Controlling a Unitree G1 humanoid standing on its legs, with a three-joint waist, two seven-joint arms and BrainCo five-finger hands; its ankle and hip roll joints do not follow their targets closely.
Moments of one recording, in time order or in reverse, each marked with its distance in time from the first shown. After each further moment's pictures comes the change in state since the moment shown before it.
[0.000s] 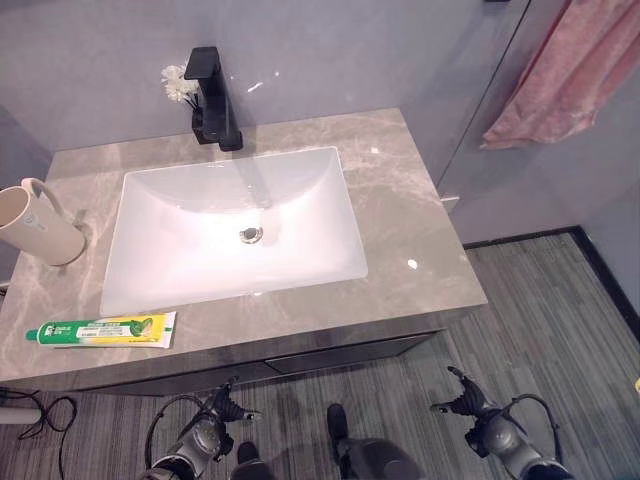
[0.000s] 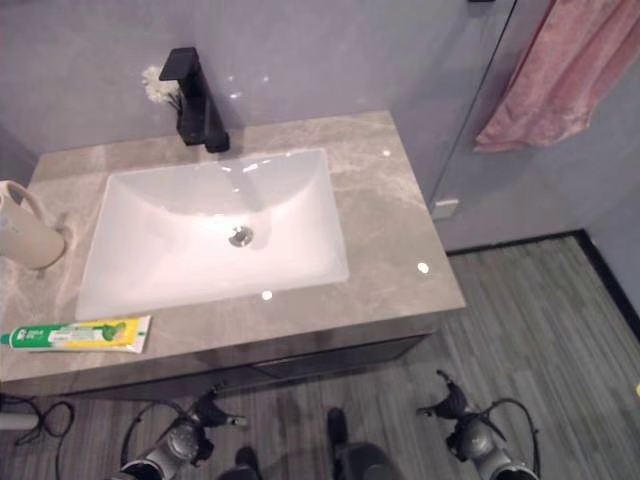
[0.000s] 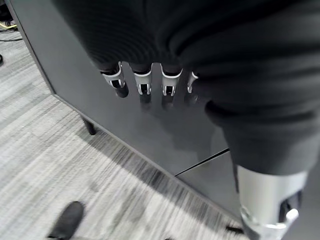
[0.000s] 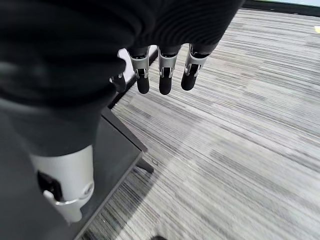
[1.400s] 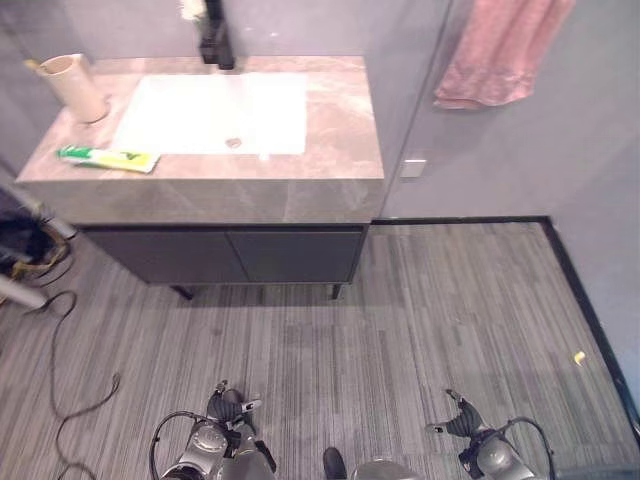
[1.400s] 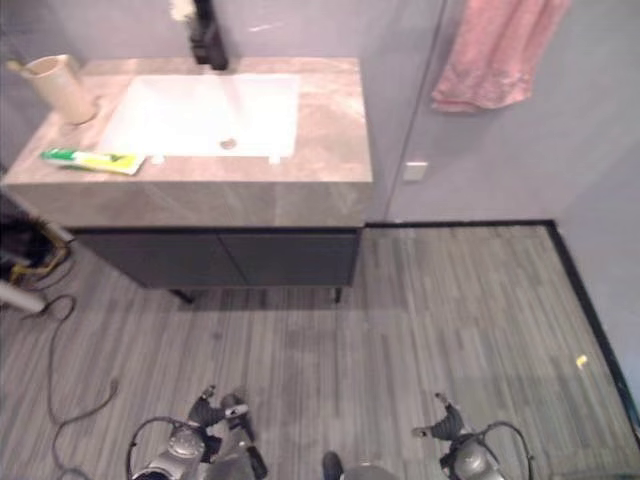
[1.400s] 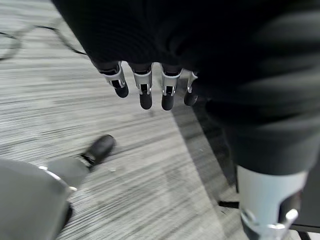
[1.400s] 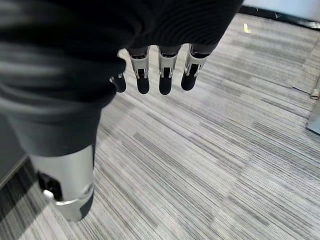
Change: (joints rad) left arm 0.037 -0.084 0.186 -0.040 -0.261 0.017 0.035; right arm 0.061 0.060 0.008 0.027 0.040 0.021 -0.001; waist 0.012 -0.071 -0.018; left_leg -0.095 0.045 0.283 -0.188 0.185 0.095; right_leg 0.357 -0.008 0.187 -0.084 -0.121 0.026
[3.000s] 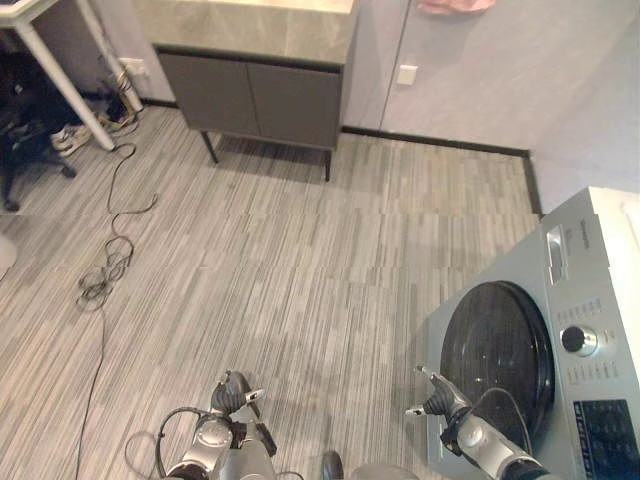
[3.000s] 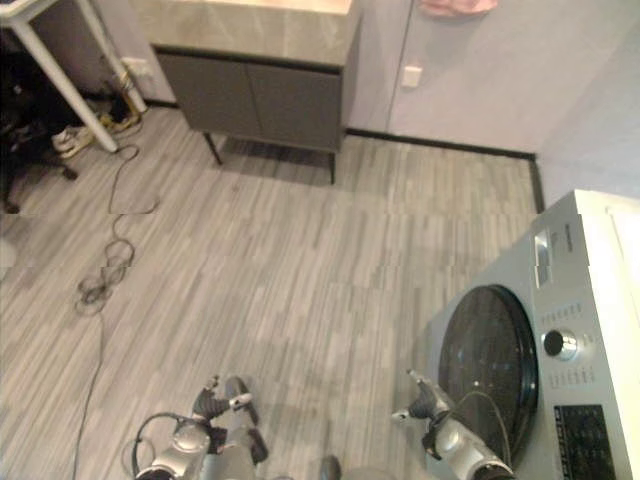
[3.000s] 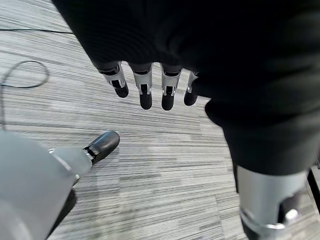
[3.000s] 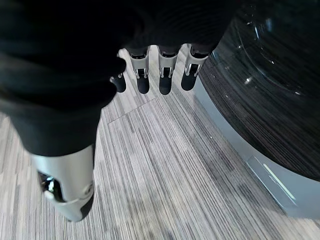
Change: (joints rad) left arm 0.040 -0.010 -0.025 -0.090 -0.075 -0.017 0.025; right arm -0.072 -0.003 0.108 -0.084 -0.117 0.019 -0.015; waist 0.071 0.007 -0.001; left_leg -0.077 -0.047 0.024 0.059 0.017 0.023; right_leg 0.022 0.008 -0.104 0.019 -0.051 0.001
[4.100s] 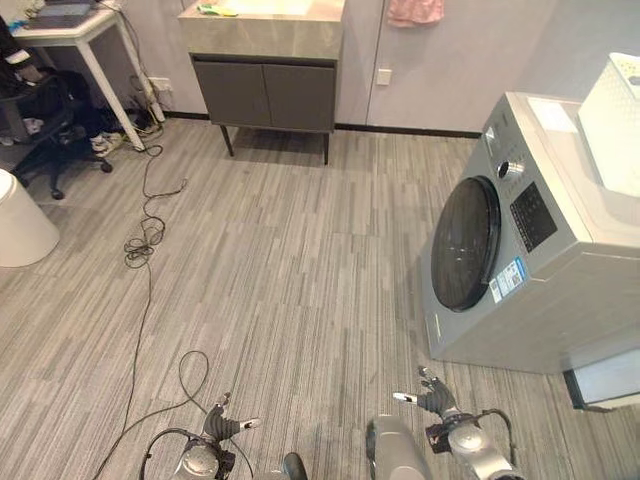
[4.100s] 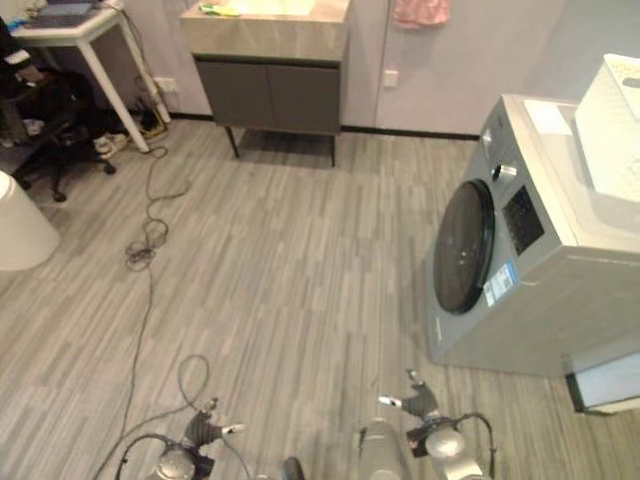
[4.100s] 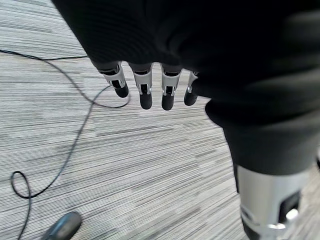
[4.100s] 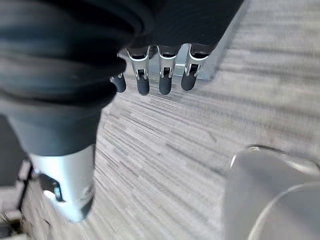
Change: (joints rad) left arm 0.084 0.060 0.000 -0.020 0.077 -0.017 -0.091; right arm 0.097 0.139 -0.220 -0.162 0.446 -0.036 0.077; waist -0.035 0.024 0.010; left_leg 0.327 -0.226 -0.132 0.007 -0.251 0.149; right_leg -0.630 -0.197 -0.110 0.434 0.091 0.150
